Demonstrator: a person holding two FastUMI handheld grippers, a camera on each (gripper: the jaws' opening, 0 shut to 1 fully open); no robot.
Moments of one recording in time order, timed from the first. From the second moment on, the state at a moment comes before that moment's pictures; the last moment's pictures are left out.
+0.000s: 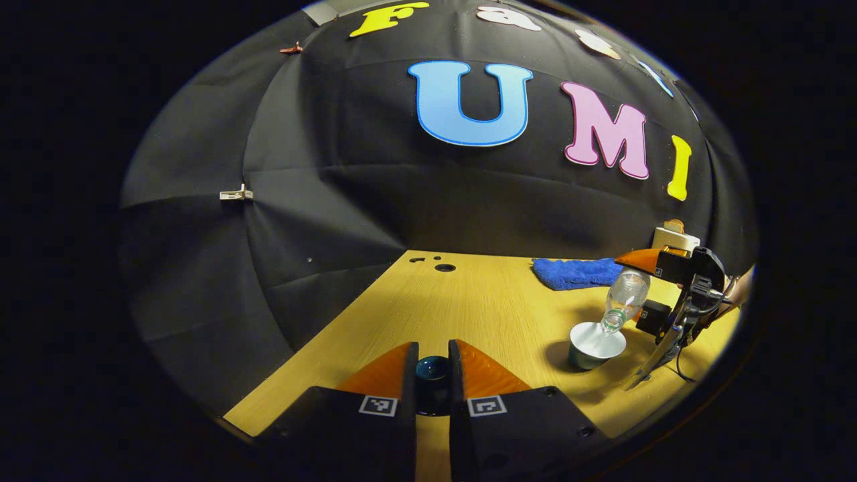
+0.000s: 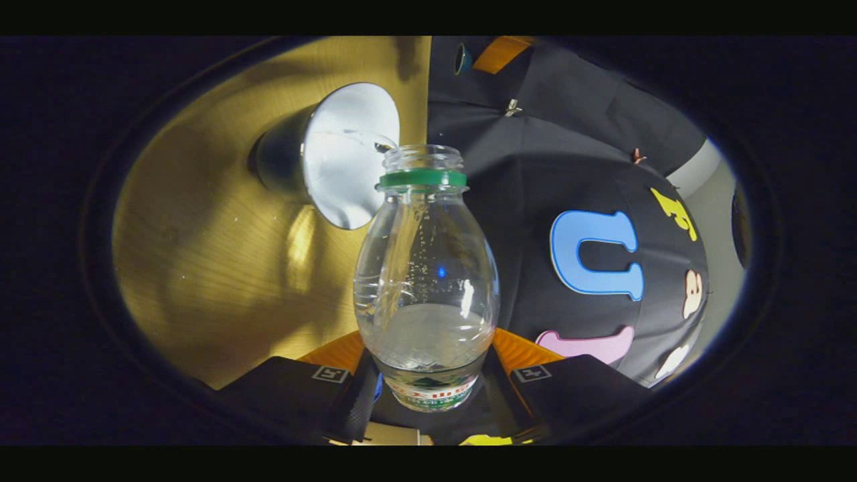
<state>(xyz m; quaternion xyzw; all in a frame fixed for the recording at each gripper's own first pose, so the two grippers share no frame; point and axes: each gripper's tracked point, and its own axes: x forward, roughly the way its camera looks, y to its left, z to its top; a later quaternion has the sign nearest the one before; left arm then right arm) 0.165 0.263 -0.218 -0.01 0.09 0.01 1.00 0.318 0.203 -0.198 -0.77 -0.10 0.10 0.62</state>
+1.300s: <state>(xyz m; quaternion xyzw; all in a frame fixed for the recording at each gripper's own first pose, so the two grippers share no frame) 0.163 0.259 -0.214 0.00 0.08 0.01 1.00 0.334 0.227 -0.156 -0.82 -0.21 0.10 0.53</state>
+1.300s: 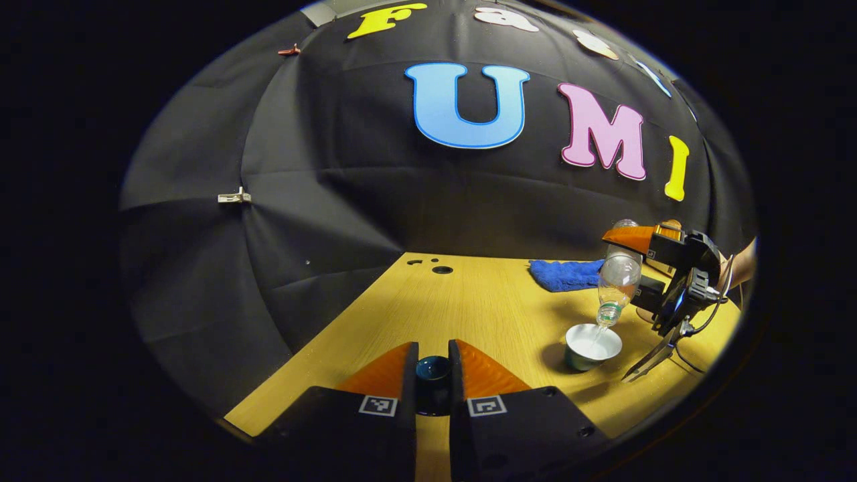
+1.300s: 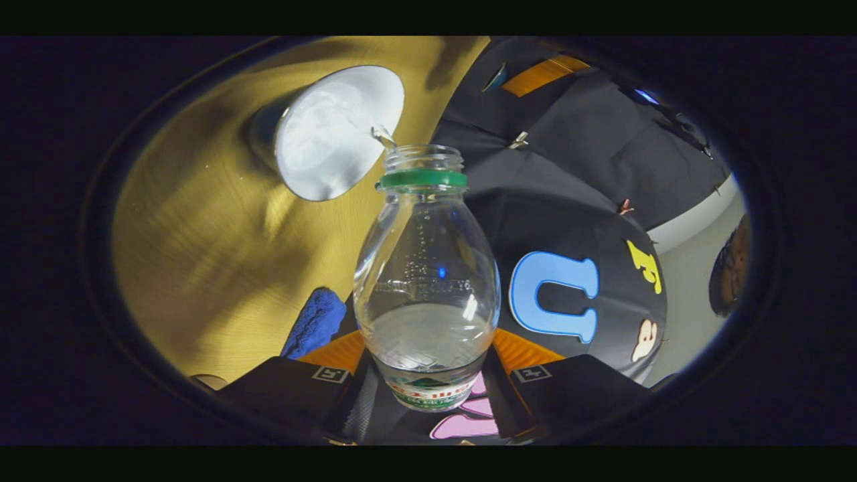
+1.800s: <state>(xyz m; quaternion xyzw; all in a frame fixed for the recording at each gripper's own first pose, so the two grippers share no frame) 0.162 0.251 -0.210 -0.01 0.08 0.01 1.00 0.330 0.233 -0.142 -0.83 -0.24 0.10 0.50</state>
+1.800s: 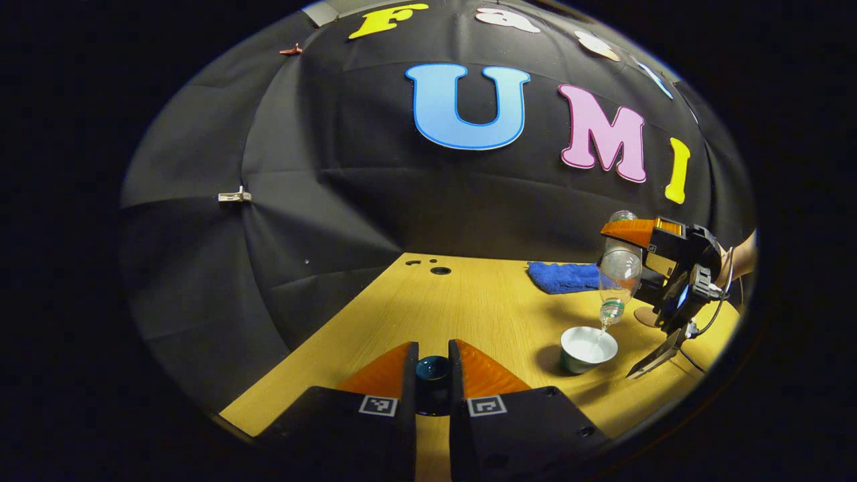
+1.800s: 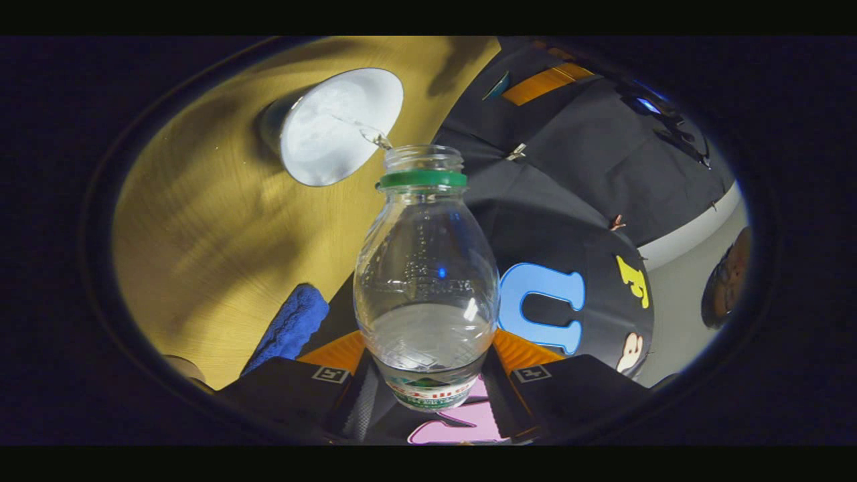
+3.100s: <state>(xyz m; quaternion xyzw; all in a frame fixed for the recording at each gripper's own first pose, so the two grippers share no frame) 0.153 0.240 -0.203 0.00 0.08 0.02 1.00 0.328 0.241 -0.146 -0.83 -0.25 0.11 0.49</state>
